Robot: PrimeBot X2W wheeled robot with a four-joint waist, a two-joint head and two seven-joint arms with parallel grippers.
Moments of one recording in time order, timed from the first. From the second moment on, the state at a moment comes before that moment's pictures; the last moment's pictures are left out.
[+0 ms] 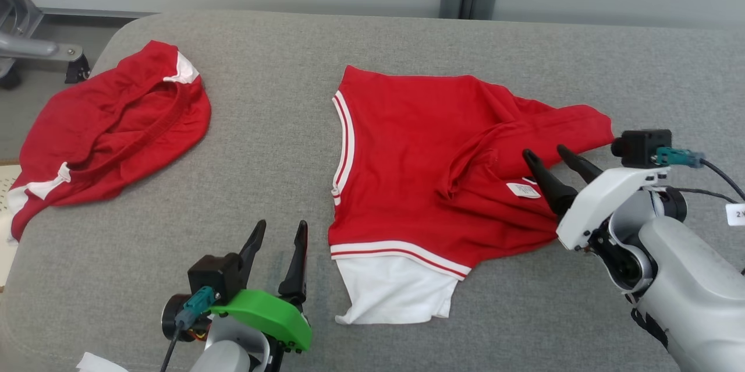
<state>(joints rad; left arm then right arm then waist) -0.21 0.13 -0.46 0.42 -0.54 0.03 -0.26 -0.51 -0.40 0.52 0.53 0.86 0.13 -0.01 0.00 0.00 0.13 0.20</state>
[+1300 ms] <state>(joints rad) -0.22 0.08 -0.38 0.49 -0.47 -0.02 -0.26 -0.70 -0.36 0.76 0.74 0.93 0.13 -0.07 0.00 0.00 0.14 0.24</state>
